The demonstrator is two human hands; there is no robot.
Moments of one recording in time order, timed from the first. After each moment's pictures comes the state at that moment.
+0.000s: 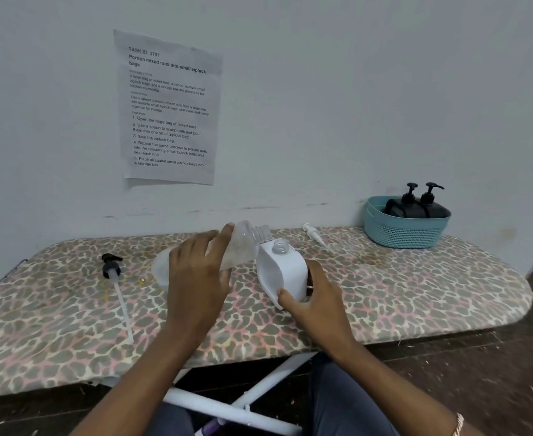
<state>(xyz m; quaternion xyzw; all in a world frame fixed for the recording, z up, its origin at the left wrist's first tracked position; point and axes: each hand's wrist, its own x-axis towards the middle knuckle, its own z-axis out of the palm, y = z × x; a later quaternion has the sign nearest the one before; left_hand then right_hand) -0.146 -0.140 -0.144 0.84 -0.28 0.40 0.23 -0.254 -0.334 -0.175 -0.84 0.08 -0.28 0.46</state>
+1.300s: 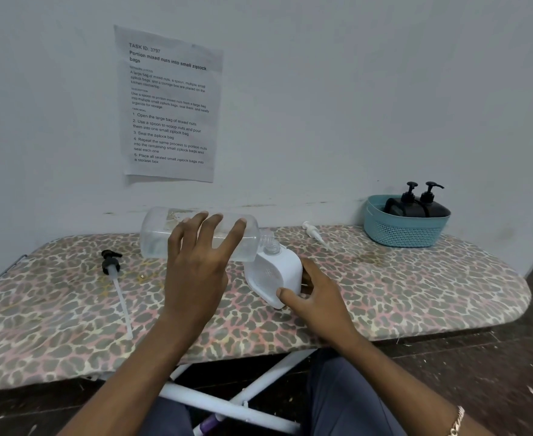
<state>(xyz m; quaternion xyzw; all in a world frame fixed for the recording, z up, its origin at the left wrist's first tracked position) -0.153 -0.139 -0.125 0.84 -0.27 0.46 0.09 -0.256 -0.340 -0.165 -0.84 0.05 -0.24 0.49</state>
